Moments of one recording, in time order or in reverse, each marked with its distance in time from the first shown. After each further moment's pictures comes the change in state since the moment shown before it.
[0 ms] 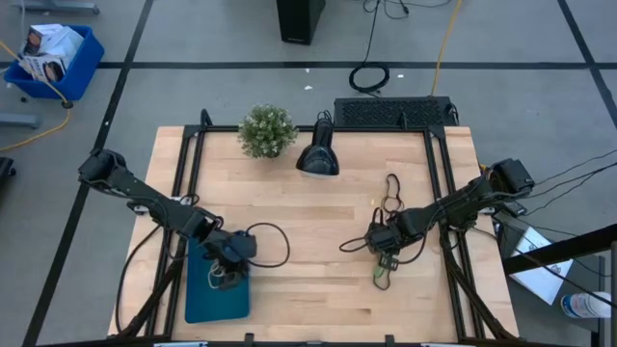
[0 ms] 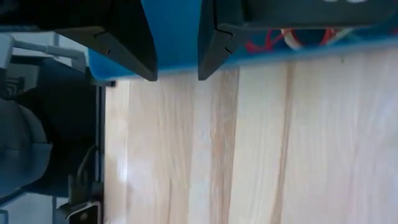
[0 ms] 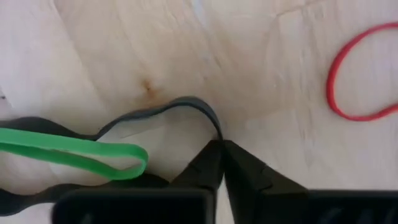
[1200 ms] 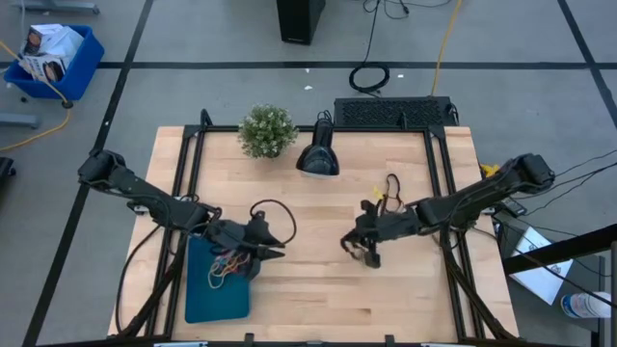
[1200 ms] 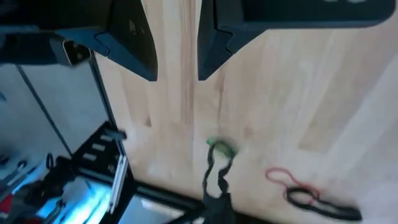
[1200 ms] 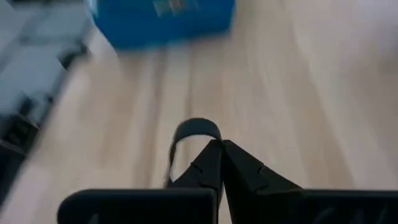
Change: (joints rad) left arm 0.063 0.000 0.000 0.454 -0.398 0.217; right arm -0.003 -0.248 -0.003 0.669 0.187 -0.378
